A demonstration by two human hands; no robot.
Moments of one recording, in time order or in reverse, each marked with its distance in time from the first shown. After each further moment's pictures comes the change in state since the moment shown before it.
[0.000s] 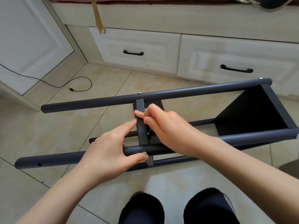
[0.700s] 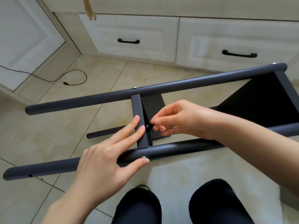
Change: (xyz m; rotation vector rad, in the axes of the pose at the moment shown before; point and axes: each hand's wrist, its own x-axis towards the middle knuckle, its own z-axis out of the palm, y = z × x) left_hand -0.027 -0.007 0.021 0.136 0.211 0.203; right_hand 0.002 0.035 -0.012 0.751 -0.178 0.514
